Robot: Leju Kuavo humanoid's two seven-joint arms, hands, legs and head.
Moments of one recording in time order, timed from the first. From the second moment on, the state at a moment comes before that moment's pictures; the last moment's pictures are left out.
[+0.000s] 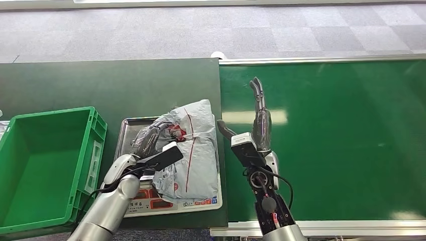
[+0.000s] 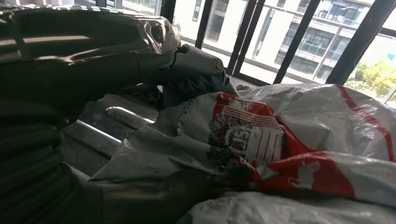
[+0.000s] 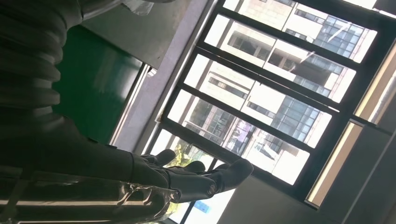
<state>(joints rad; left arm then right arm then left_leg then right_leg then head) -0.43 -0.07 -0.16 -1.02 -0.95 0.07 -0.19 -0.43 0.28 0.24 -0.93 0.60 -0.42 -0.70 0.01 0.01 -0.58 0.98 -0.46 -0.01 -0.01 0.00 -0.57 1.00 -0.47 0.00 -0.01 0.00</state>
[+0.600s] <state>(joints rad) -0.42 -0.10 -0.14 -1.15 -0.63 0.24 -0.47 -0.42 0.28 0.24 -0.94 0.59 -0.44 -0.70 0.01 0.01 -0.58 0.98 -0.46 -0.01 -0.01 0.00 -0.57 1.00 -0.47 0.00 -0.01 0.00</state>
